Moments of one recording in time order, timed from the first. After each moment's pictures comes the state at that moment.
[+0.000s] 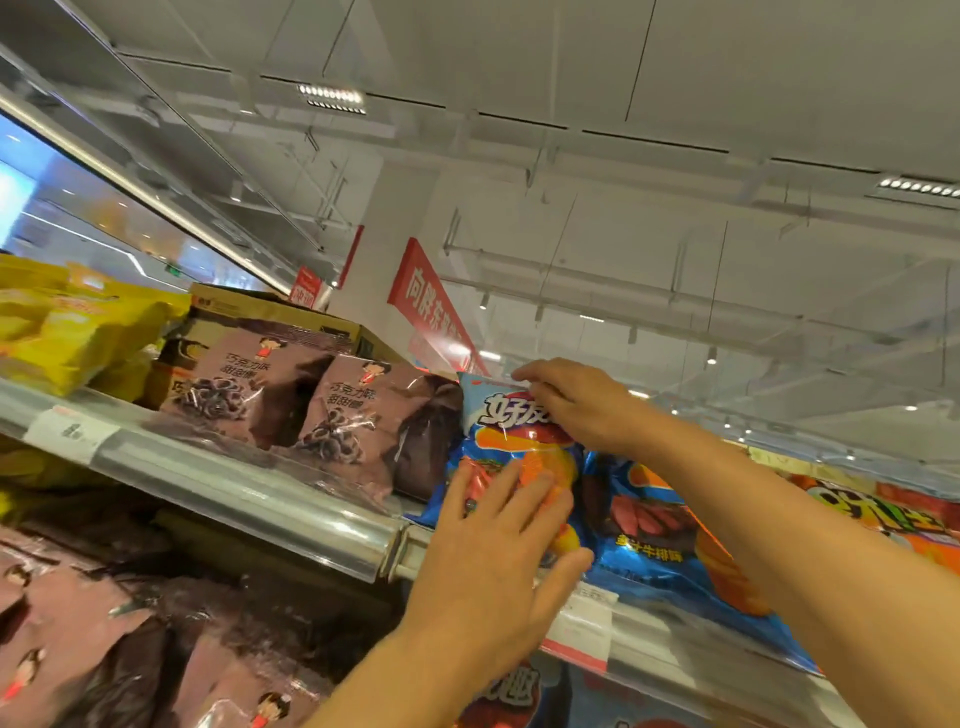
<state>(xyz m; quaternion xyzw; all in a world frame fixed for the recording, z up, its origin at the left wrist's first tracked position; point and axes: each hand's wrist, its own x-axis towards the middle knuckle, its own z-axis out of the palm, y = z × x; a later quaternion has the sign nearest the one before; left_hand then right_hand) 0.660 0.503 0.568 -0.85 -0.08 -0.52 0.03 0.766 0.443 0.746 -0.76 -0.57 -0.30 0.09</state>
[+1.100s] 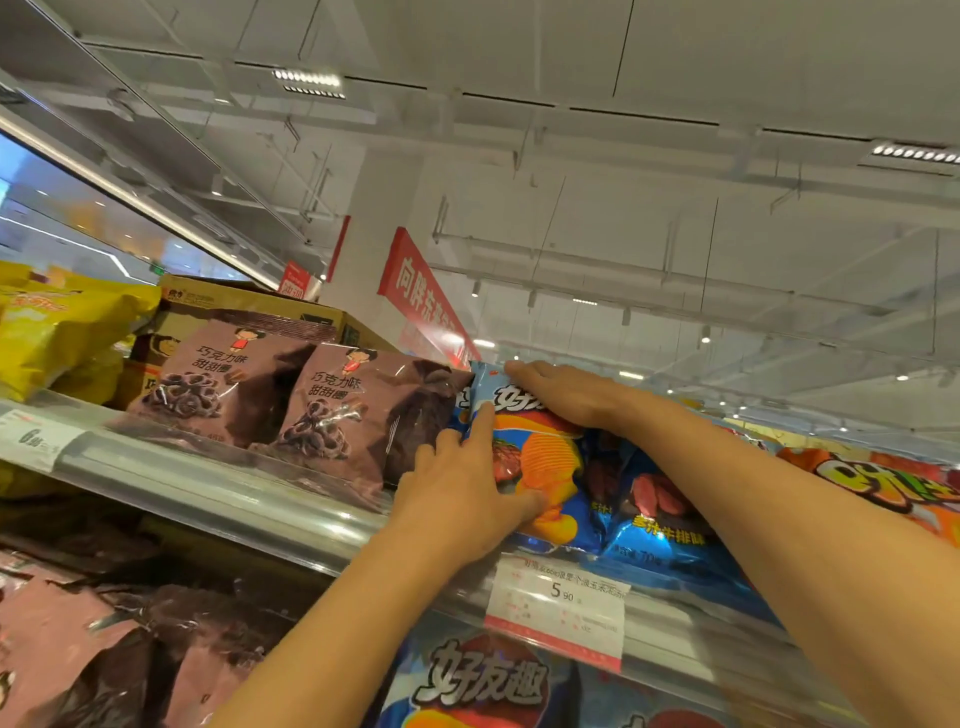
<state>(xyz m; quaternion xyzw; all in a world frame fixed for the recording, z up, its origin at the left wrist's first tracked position) 0.650 0.532 0.624 -0.89 -0.20 -0.36 -0.21 0.808 0.484 0.747 -0.85 -0.49 -0.18 0.11</state>
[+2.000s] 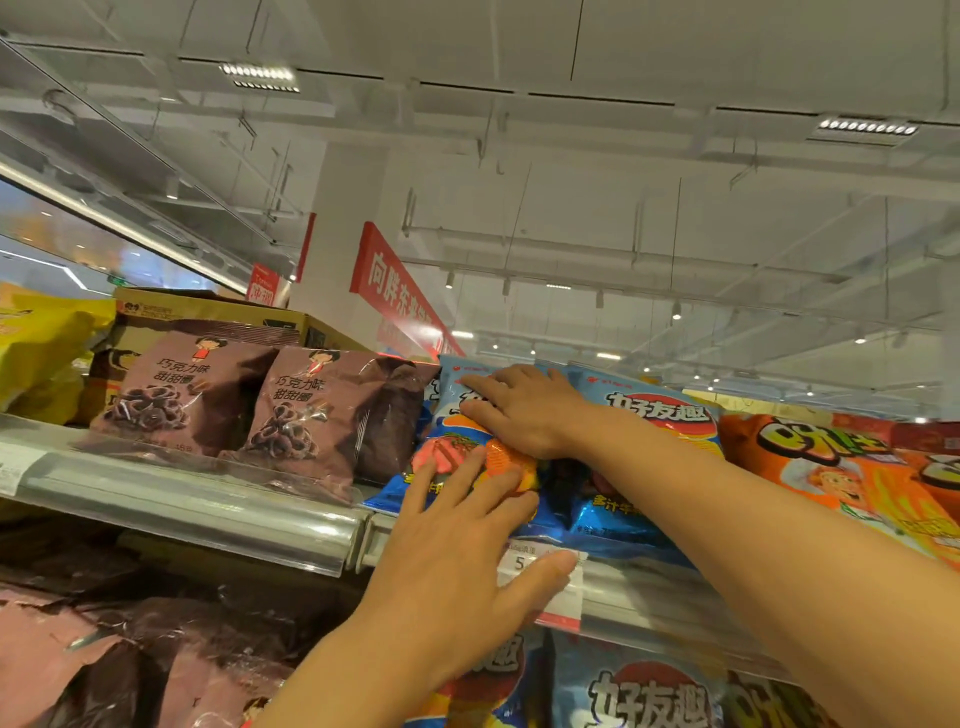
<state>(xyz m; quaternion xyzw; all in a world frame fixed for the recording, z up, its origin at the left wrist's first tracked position) 0.637 0.500 0.572 -0.90 -0.07 -0.42 0.02 0.795 0.467 0.712 -0.81 -0.51 -0.30 -0.03</state>
